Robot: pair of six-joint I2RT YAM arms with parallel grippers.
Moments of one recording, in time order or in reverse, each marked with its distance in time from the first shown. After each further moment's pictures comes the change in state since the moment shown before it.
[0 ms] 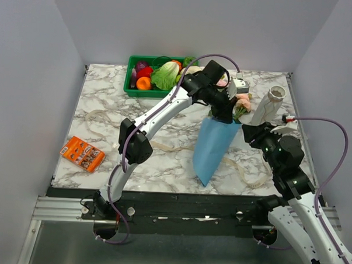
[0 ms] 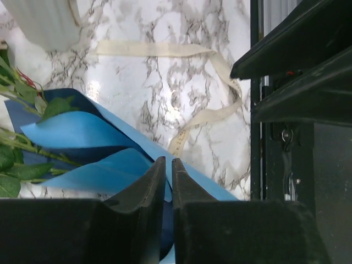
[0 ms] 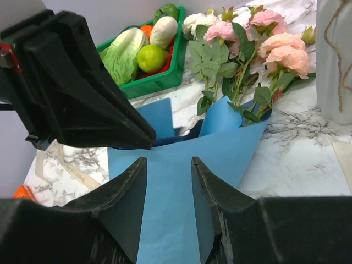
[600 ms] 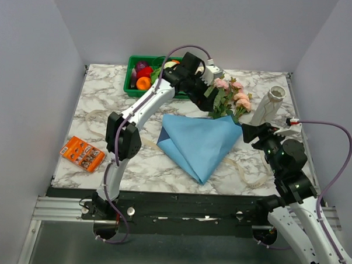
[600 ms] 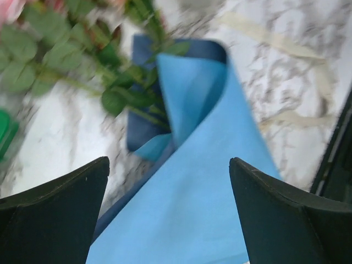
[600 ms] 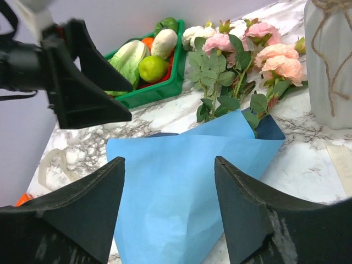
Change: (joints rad) left arm 0.114 -0.100 -0.150 0.111 -0.259 -0.113; right arm 0.000 -0.053 -0.006 -0.010 0.039 0.005
